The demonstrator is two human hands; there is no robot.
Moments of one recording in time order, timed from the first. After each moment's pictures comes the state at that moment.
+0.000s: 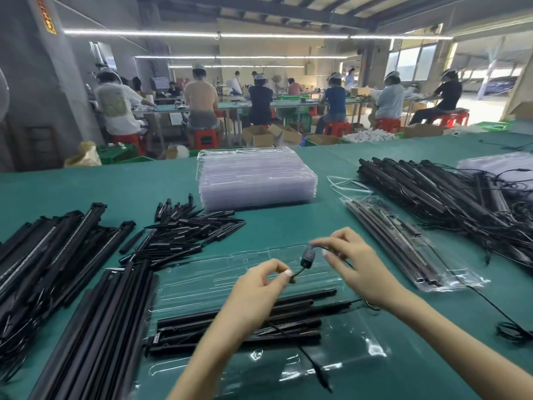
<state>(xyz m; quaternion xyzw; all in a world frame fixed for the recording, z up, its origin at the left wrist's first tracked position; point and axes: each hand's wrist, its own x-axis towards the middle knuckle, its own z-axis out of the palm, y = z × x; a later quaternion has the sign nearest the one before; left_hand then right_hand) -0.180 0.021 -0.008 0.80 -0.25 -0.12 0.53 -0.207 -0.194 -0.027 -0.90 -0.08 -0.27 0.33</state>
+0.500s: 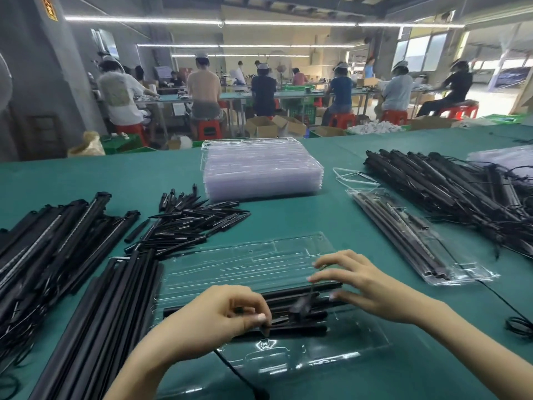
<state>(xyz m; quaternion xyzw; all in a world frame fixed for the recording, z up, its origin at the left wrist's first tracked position) -0.183 0.091 0.004 0.82 -0.37 -0.23 0.38 -0.219 -0.212 -0.053 -0.95 -0.25 -0.11 0.17</state>
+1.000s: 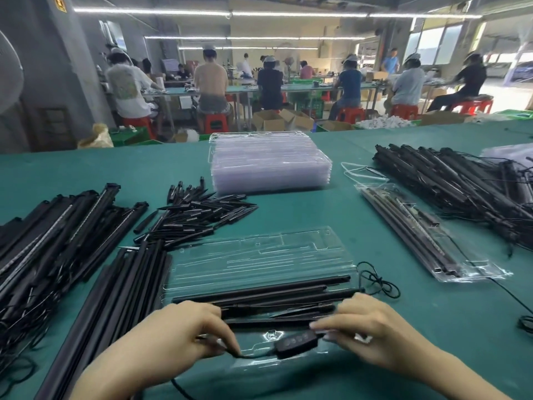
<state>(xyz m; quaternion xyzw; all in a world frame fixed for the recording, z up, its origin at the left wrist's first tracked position) -0.197 0.135 0.007 0.89 -0.37 -0.20 0.15 -0.264 -0.164 -0.073 -0.90 -0.30 -0.25 0.19</state>
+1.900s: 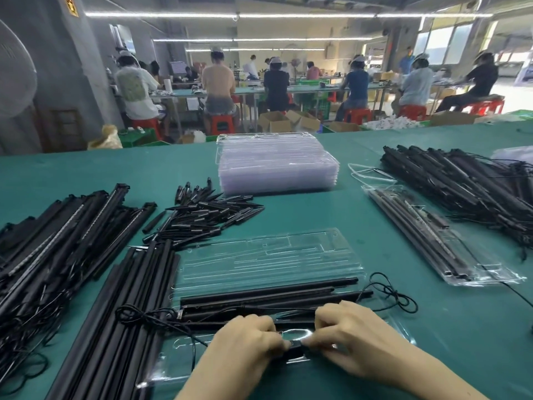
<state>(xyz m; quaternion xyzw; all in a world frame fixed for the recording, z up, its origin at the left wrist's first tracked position) -0.217 0.088 -0.050 0.87 -0.47 0.00 0.14 -0.260 -0.131 -0.062 -0.95 -0.29 -0.12 0.10</state>
